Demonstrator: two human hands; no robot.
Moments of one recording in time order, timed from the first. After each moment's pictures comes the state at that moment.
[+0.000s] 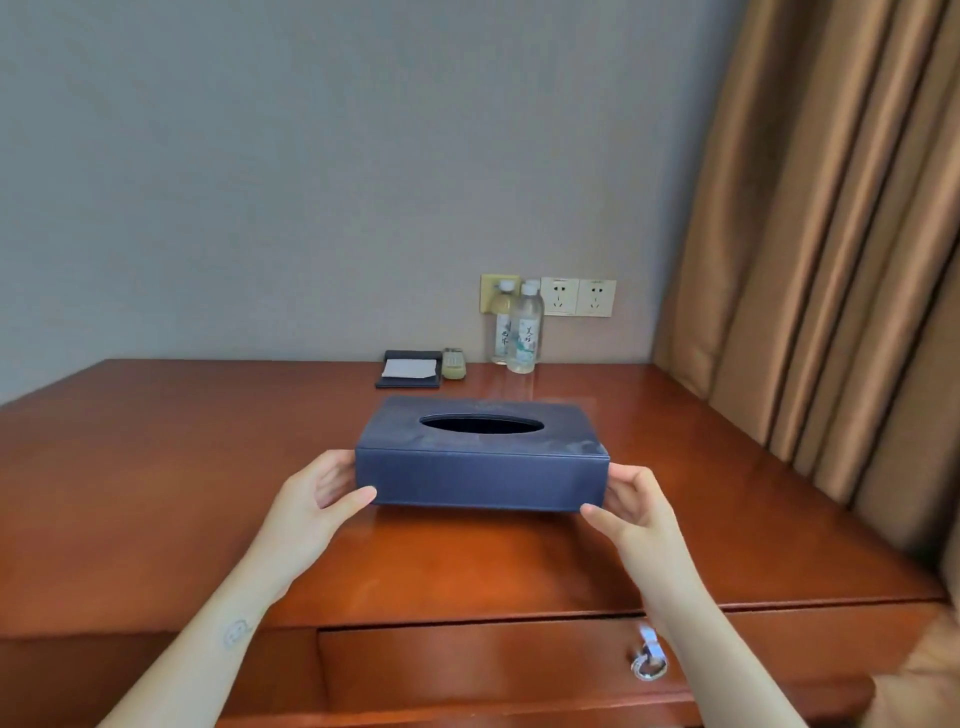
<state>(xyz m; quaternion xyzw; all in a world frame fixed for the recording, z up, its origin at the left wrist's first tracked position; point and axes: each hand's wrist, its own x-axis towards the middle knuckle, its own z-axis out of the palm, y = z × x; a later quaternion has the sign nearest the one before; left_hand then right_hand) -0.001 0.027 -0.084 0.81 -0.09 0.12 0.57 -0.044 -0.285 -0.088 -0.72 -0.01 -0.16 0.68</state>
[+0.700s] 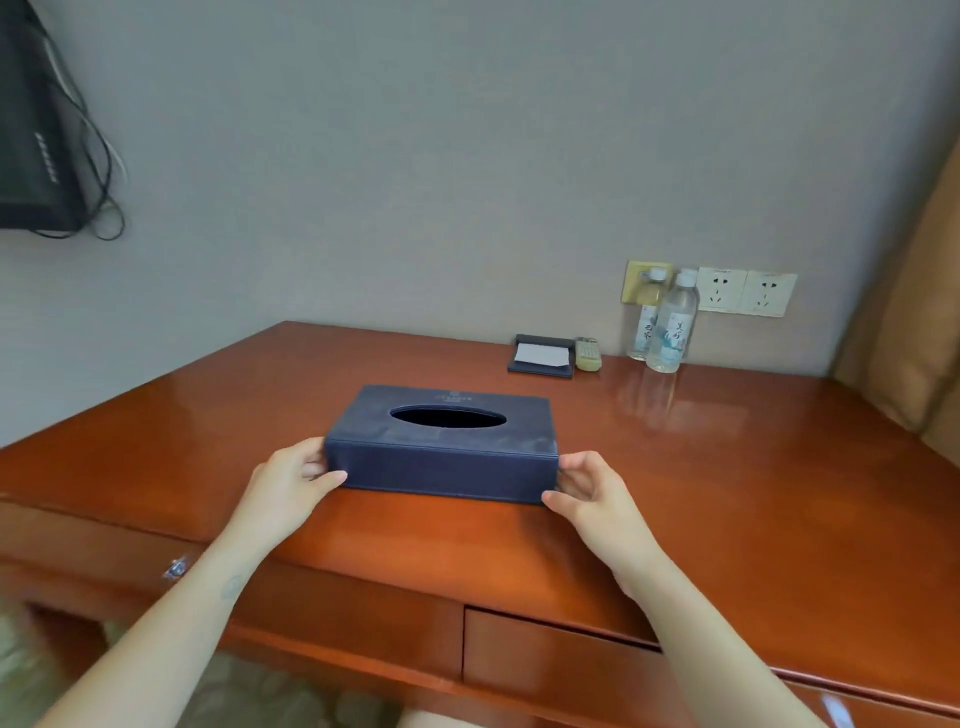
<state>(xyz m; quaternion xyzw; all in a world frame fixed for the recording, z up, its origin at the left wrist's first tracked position) -0.022 0.166 -0.085 0.89 0.12 0.17 0.40 0.027 -0.143 -0.097 -0.78 -0.11 0.01 0.62</state>
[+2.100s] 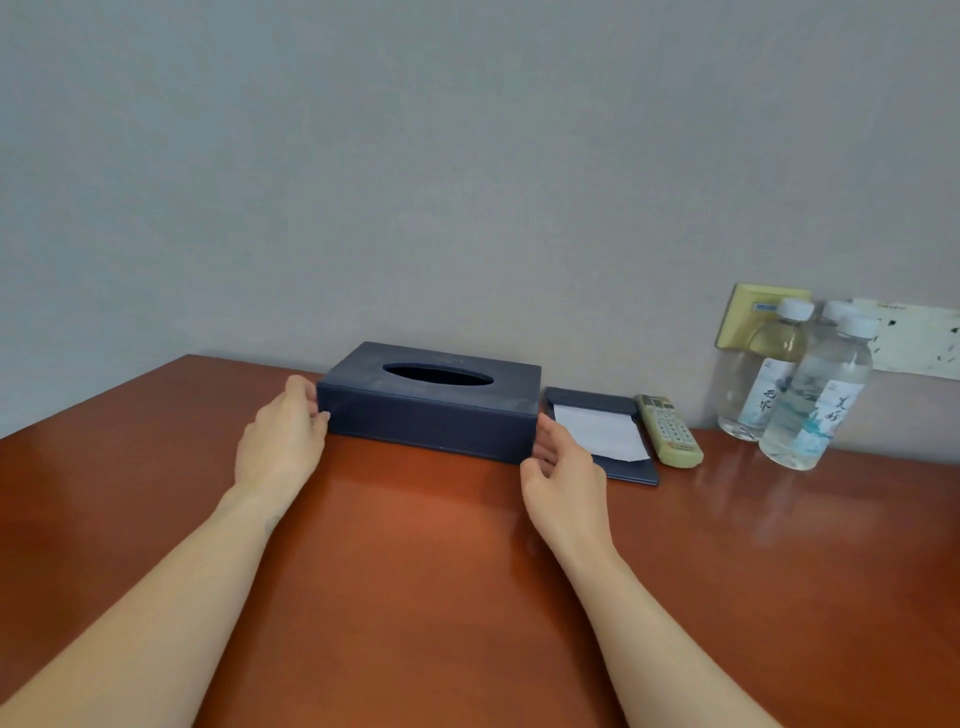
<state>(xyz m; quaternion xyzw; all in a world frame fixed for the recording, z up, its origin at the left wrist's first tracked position) 0.332 0.257 -0.100 0.91 0.14 0.30 0.26 0.320 -0.012 -0.094 -0.85 -0.06 -0.14 0.51</state>
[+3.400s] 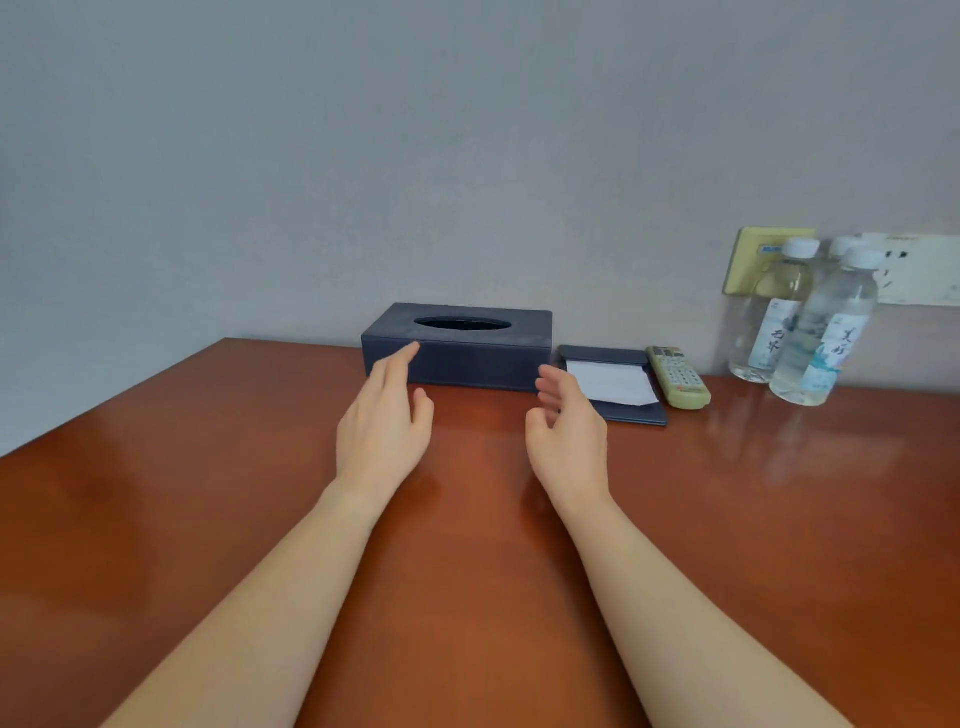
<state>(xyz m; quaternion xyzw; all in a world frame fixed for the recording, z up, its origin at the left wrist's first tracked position) 0.283 0.173 -0.096 0.90 0.04 0.36 0.25 0.293 -0.001 -0.096 -0.82 -0.07 -0.20 0.53</state>
